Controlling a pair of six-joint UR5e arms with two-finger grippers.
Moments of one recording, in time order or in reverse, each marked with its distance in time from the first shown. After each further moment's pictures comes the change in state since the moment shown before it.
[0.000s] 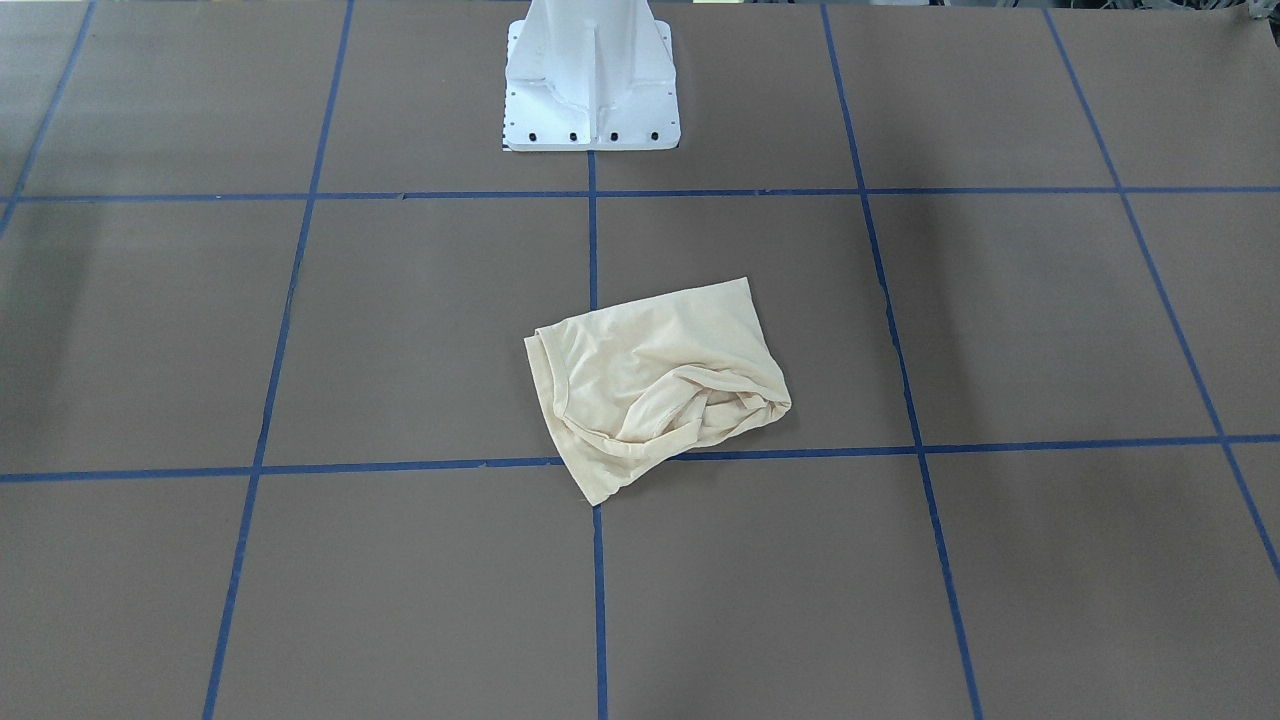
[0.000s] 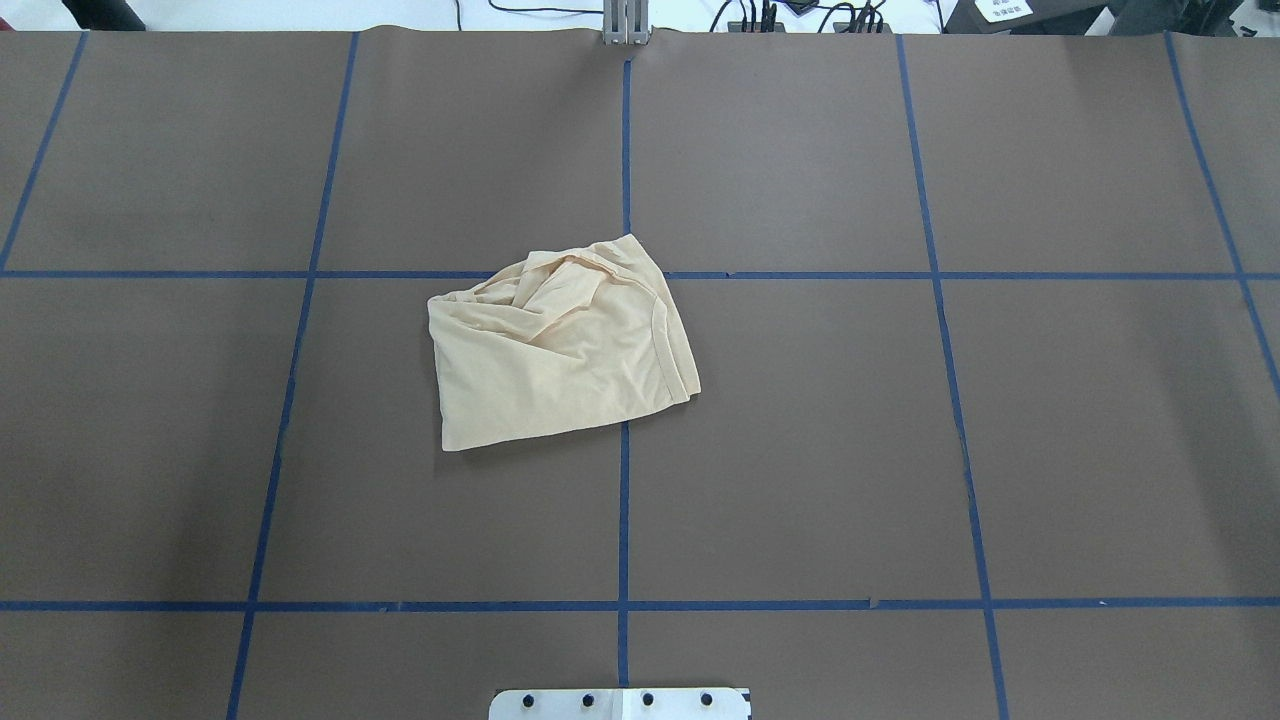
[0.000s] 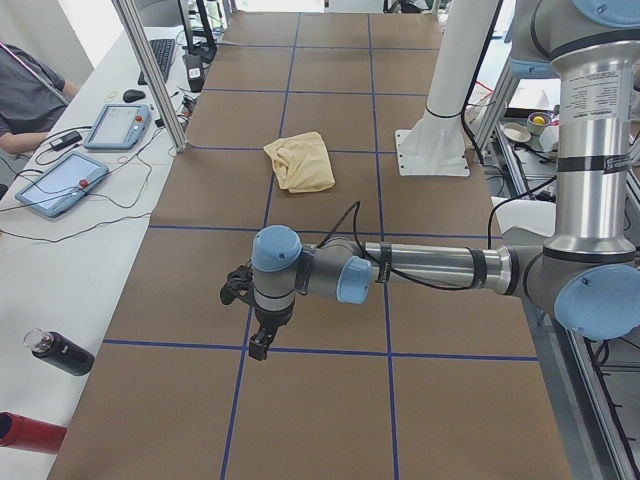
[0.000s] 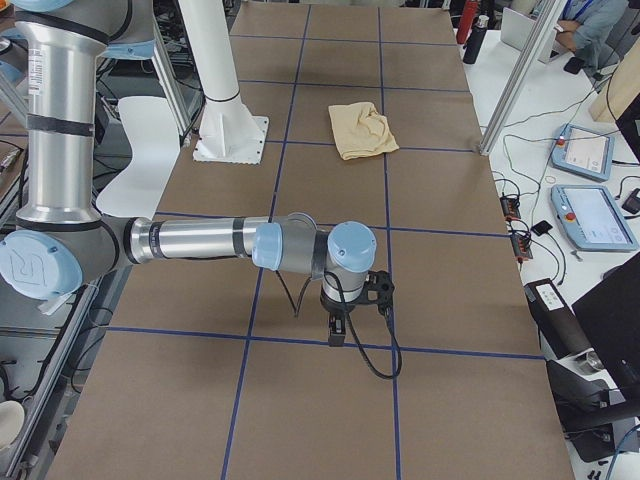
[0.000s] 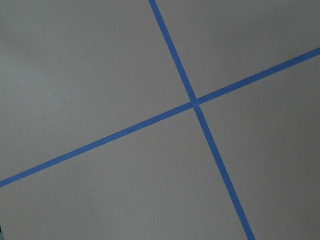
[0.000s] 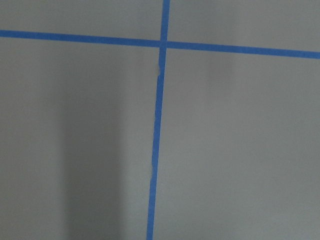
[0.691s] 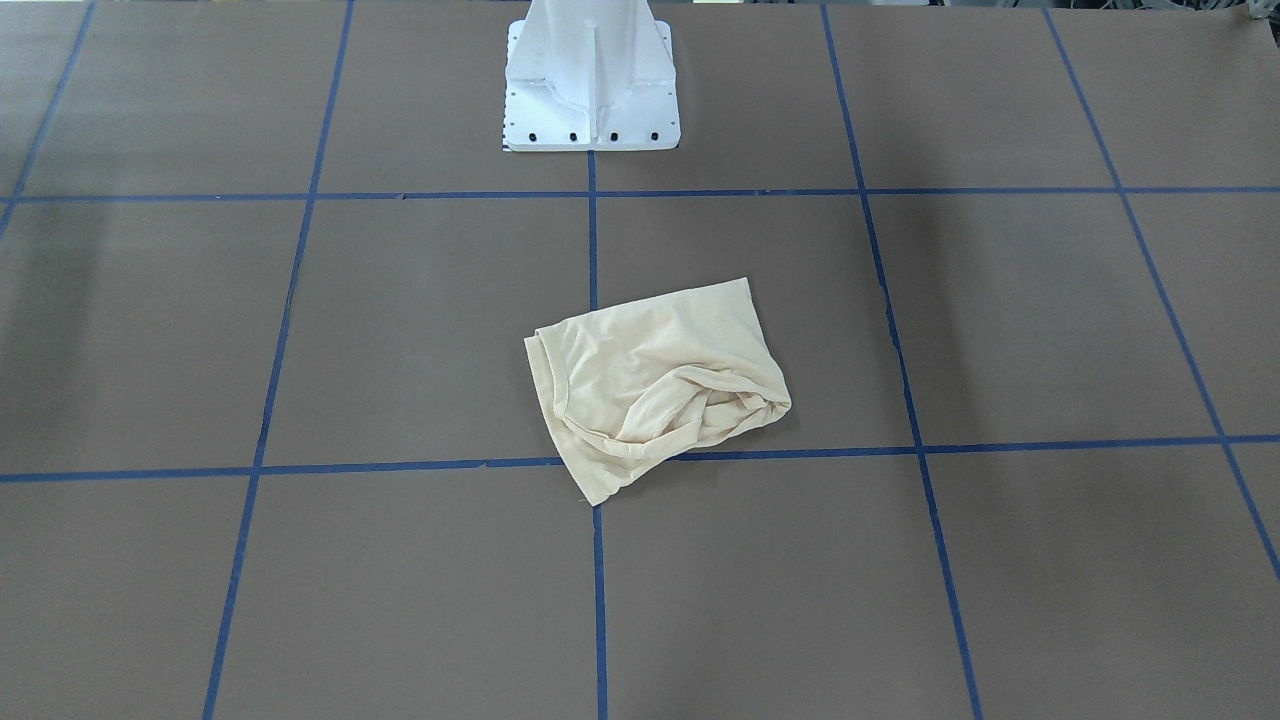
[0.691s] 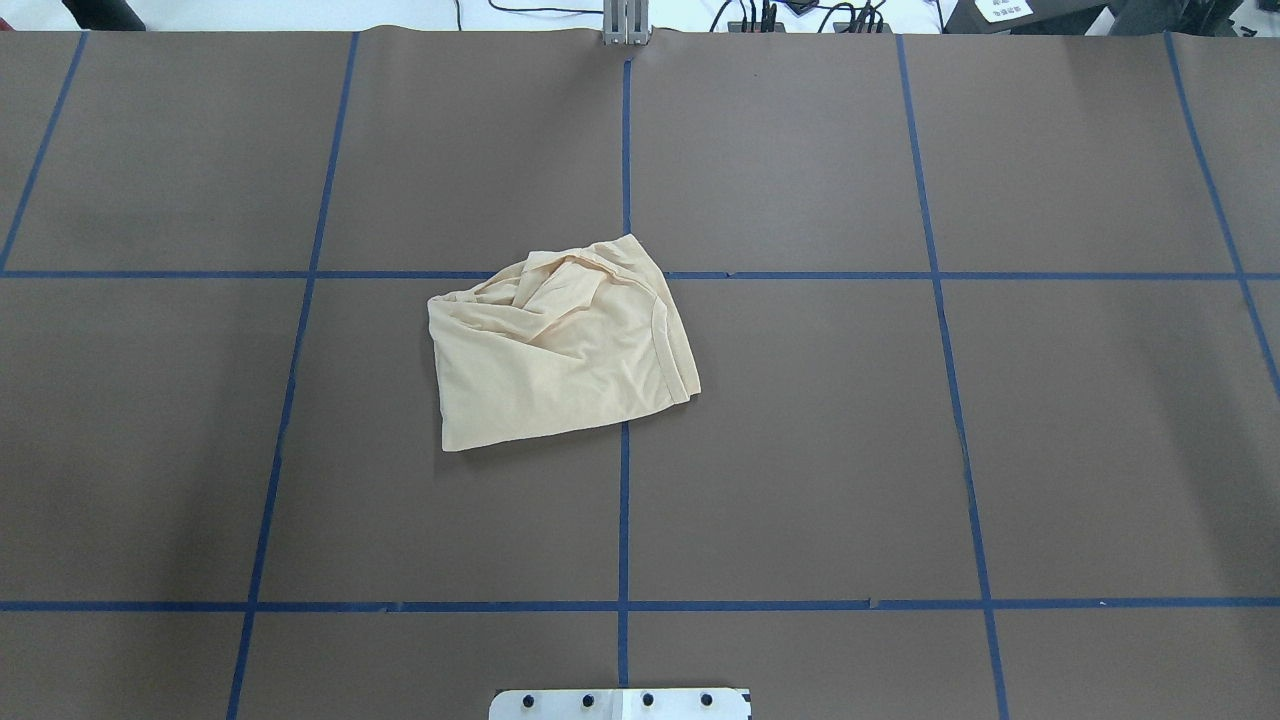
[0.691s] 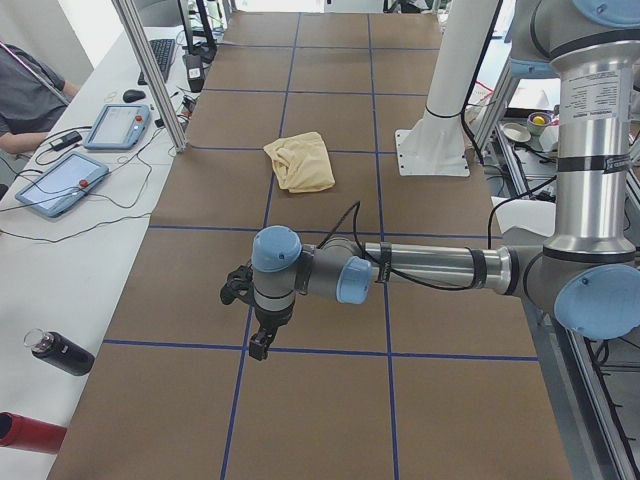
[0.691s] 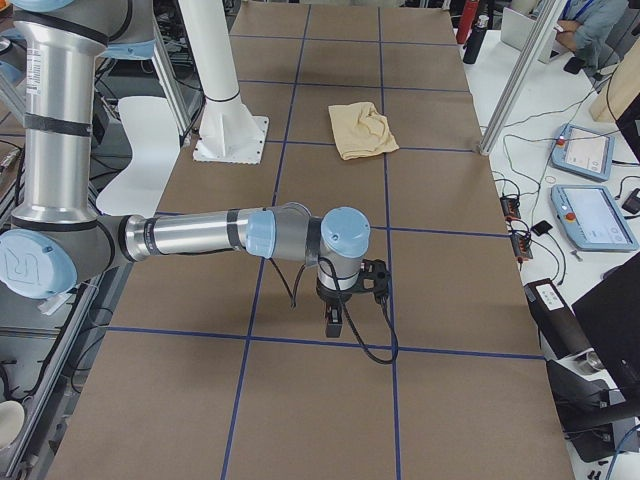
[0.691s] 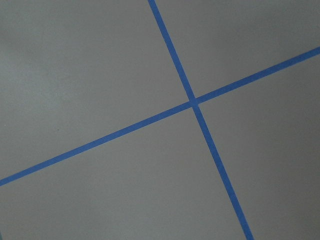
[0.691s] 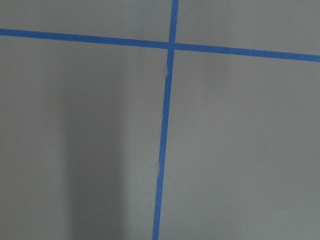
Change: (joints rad) left arm 0.001 0.000 0.002 -0.002 -0.004 0.000; right arm 0.000 -0.014 0.035 0.013 0.010 0.006
